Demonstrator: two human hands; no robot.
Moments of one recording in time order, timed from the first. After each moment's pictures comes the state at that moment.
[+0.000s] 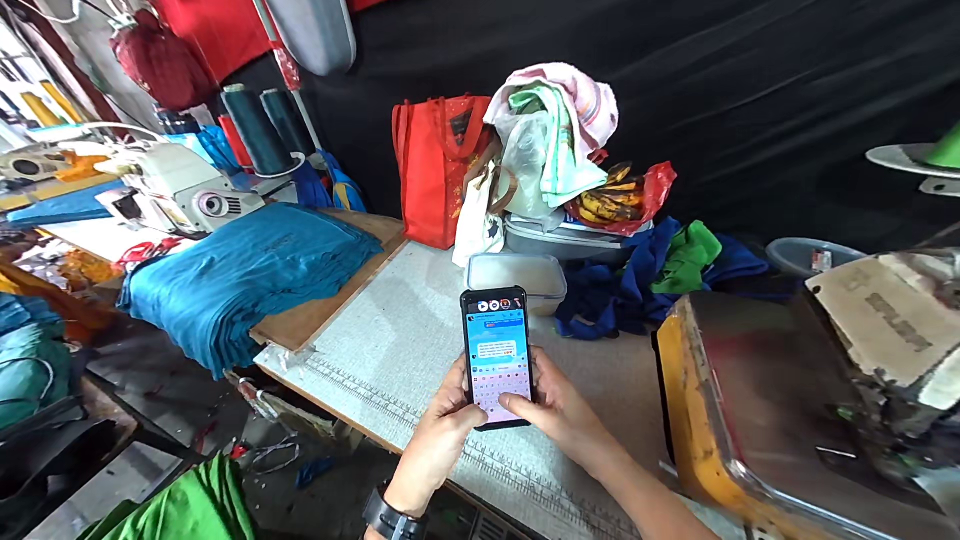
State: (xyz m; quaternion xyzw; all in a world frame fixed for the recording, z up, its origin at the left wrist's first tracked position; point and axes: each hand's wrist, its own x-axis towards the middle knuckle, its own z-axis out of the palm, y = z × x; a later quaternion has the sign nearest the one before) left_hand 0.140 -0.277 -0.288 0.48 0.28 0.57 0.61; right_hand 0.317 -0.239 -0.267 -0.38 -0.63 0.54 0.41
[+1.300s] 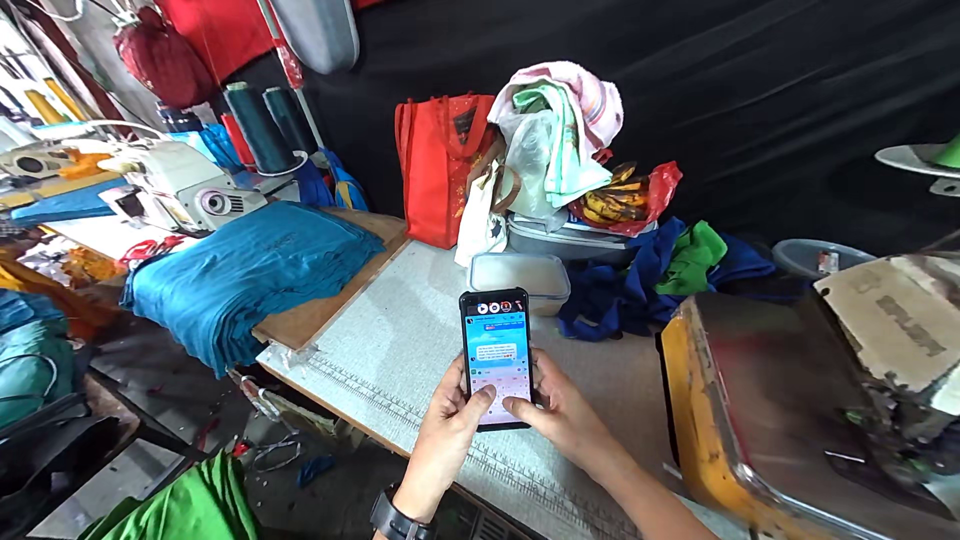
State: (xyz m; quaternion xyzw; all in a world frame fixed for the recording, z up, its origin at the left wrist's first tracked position) left_hand 0.150 -0.279 -0.284 0.44 0.33 0.63 0.55; right_hand 0.316 -0.240 -0.268 -0.37 -0.65 0.52 0.42
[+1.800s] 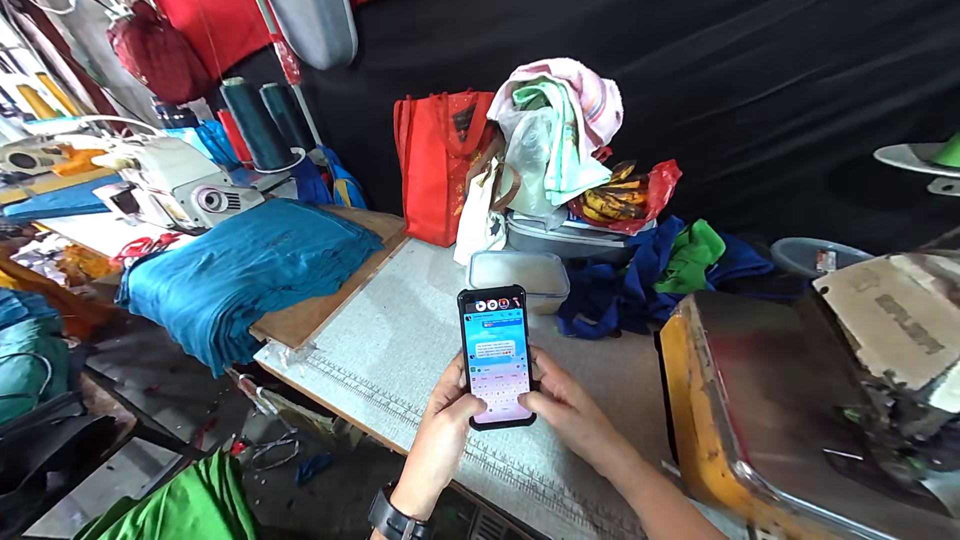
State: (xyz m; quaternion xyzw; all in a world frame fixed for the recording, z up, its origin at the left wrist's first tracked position) left_hand 0.147 -0.279 -0.285 0.42 0.32 0.62 0.58; right_hand 0.325 -0.236 -0.263 -0.38 -0.65 0.54 0.37
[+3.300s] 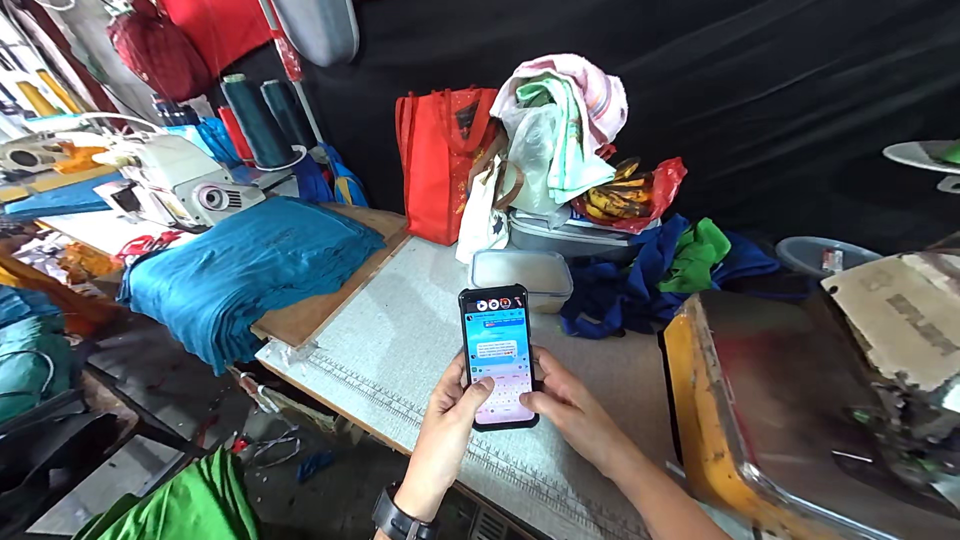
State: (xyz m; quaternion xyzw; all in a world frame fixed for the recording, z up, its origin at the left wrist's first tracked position) left_hand 0.149 -0.278 -0.287 0.41 0.32 0.63 0.57; right_hand 0.326 -0.236 -0.266 -0.36 -0.66 0.54 0.38
